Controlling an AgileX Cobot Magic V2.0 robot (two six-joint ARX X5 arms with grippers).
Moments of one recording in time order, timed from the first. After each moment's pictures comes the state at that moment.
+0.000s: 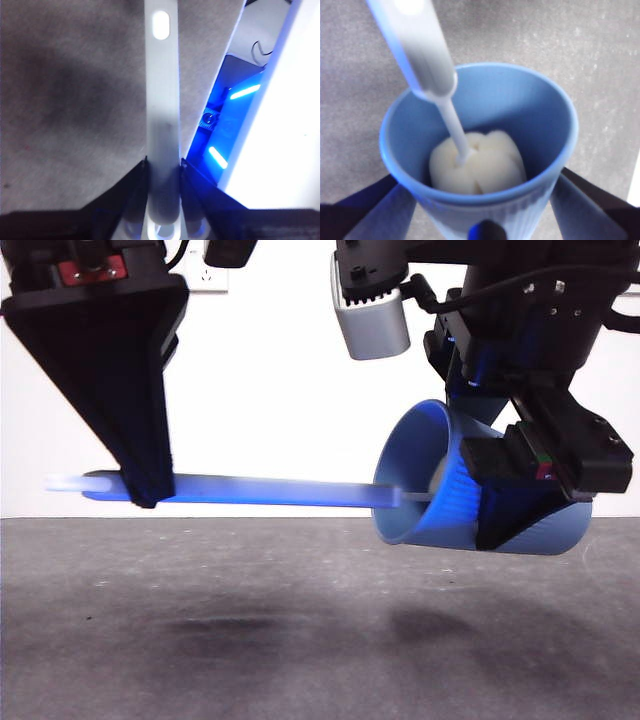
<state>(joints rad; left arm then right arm) -0.88 1.35 1.03 -0.93 0.07 0.24 1.05 1.34 0.82 -0.58 0.61 -0.73</state>
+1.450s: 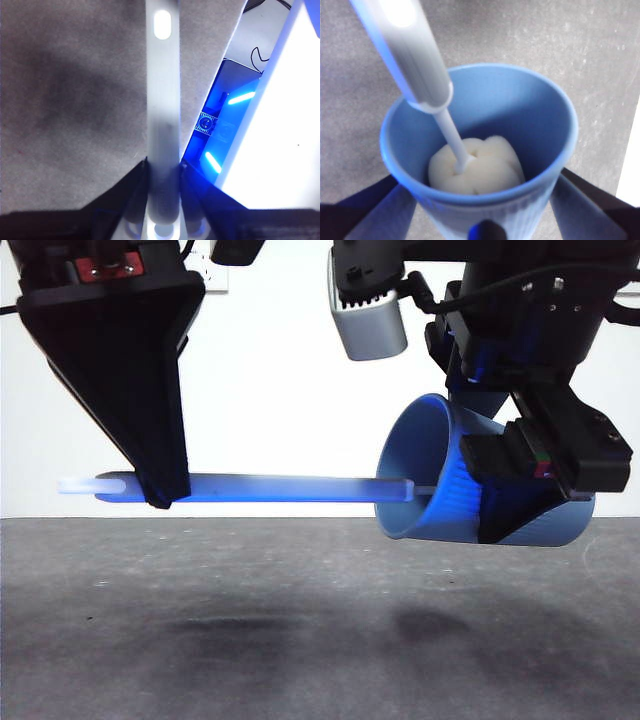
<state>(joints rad) -0.91 1.35 1.03 -0.90 0.08 0.18 1.07 1.34 0.82 -0.58 0.63 -0.71</state>
